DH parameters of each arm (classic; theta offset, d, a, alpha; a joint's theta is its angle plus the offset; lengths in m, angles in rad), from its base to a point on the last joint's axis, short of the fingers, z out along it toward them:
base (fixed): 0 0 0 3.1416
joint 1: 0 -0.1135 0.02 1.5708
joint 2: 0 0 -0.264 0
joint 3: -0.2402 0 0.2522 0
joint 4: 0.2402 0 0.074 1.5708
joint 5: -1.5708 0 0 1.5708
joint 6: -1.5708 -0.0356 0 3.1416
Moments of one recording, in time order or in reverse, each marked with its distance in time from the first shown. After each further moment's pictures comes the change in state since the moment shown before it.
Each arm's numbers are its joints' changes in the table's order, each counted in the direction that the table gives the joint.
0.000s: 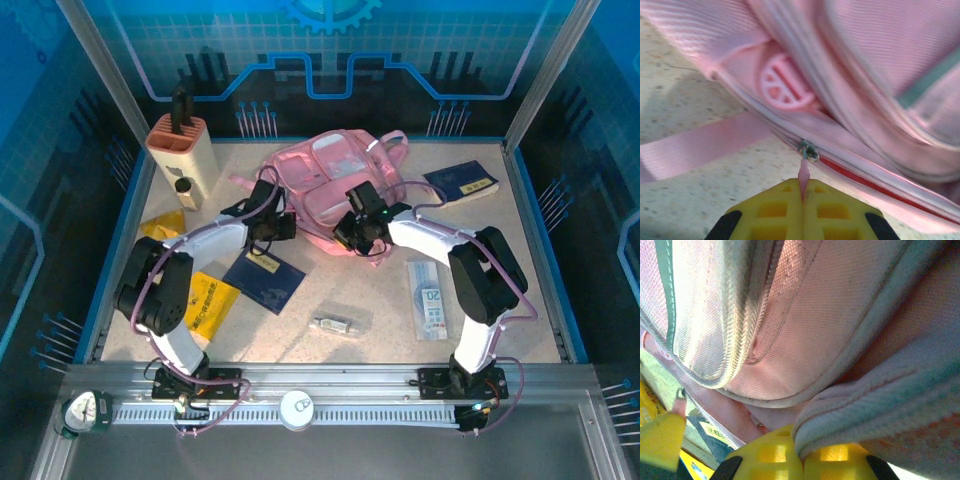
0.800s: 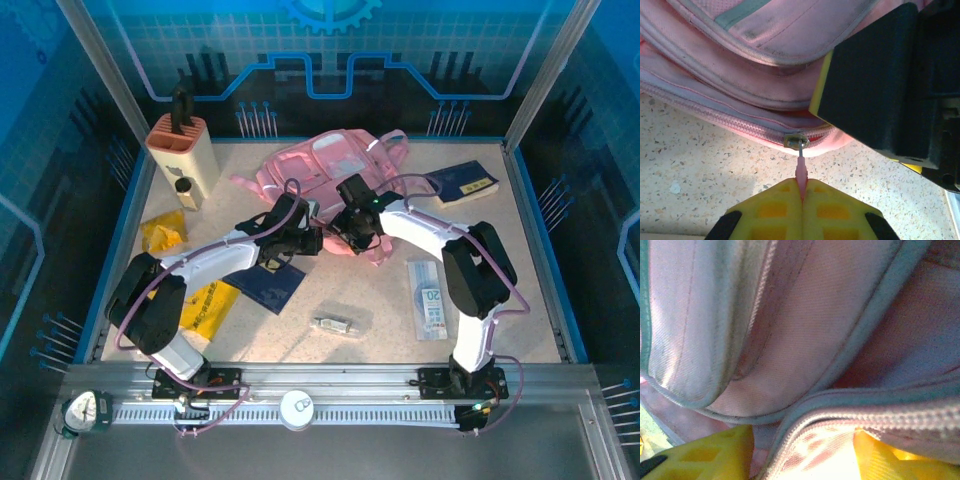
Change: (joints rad) left arm 0.226 -0.117 0.042 -0.009 -0.047 0.059; right arm -0.020 0.069 -0.157 0.200 -0.092 -0.024
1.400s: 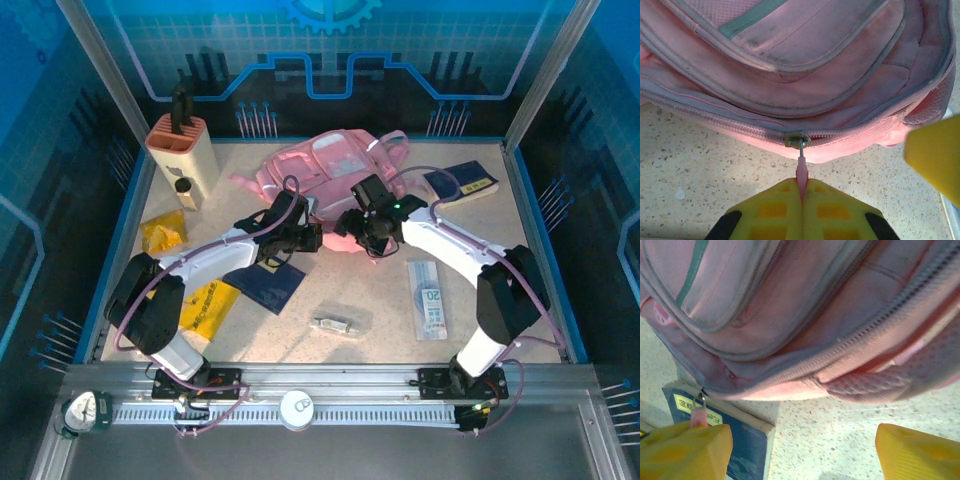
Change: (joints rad) left arm -0.007 0.000 -0.020 0.002 0.008 0.005; right arm 0.001 -0.215 0.093 0.073 -0.040 0.184
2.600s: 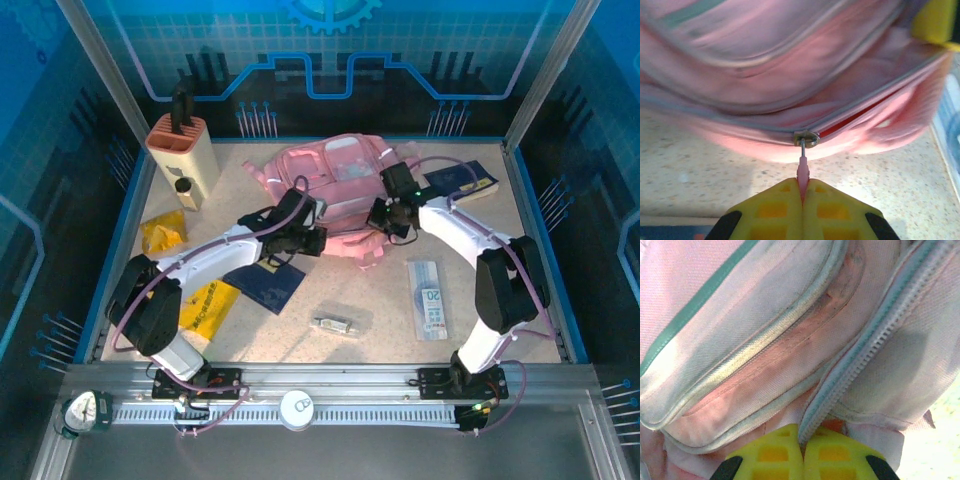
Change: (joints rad) left arm 0.020 -0.011 -0.069 0.159 0.020 -0.092; right arm 0.210 0.039 -0.002 -0.045 0.023 0.301
